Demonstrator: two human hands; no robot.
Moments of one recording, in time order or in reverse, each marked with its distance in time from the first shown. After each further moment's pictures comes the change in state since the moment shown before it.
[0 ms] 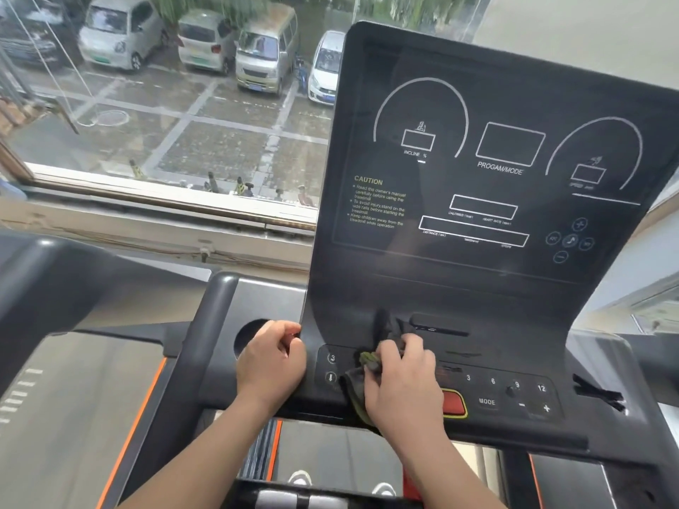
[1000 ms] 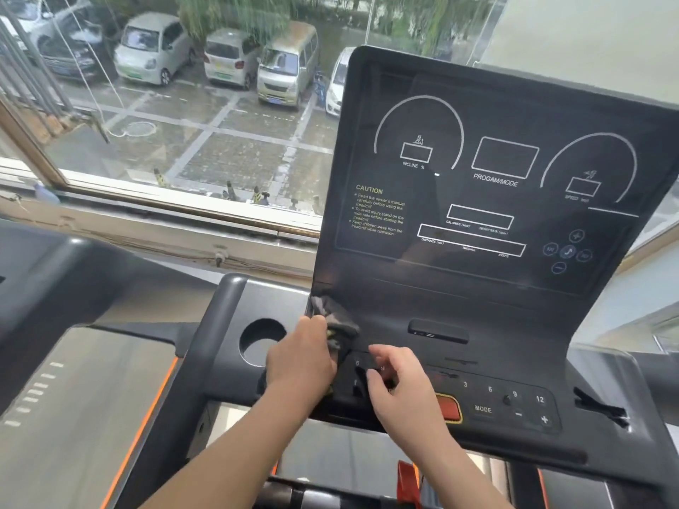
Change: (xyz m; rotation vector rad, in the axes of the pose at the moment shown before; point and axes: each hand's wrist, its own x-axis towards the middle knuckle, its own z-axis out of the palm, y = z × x) left_hand -0.018 0.064 0.008 0.531 -0.137 0.127; right_hand -0.011 0.011 -0.039 0.725 -0.152 0.014
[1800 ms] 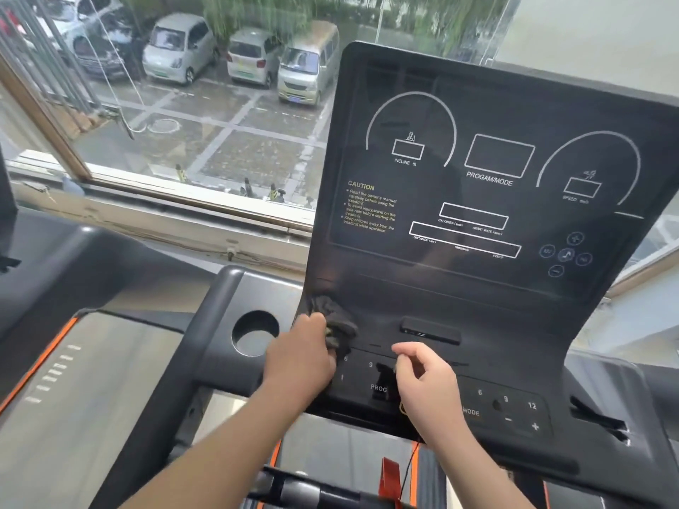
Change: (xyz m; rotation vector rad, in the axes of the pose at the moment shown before) left_hand -0.010 0.022 0.003 0.032 -0.031 0.003; right_hand 0.021 0.048 -0.030 0.228 0.074 0.188
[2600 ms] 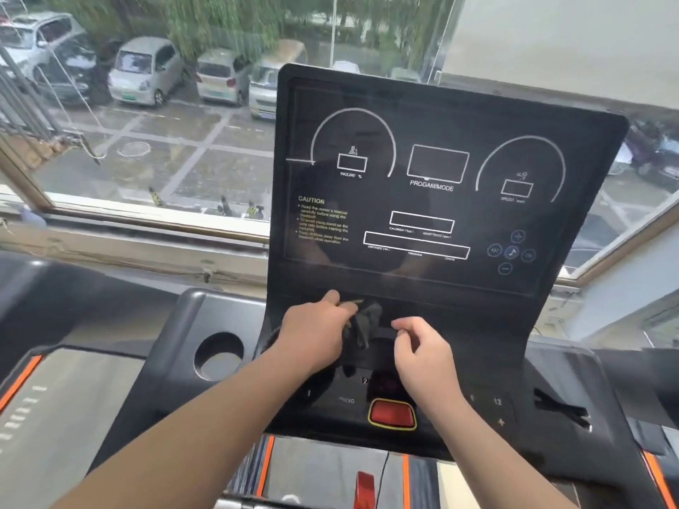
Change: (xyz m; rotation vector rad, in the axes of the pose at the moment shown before) left_hand 0.049 0.069 -0.020 0.247 -0.063 0.380; right_hand 0.038 -0.016 -0.049 -0.129 0.126 -0.098
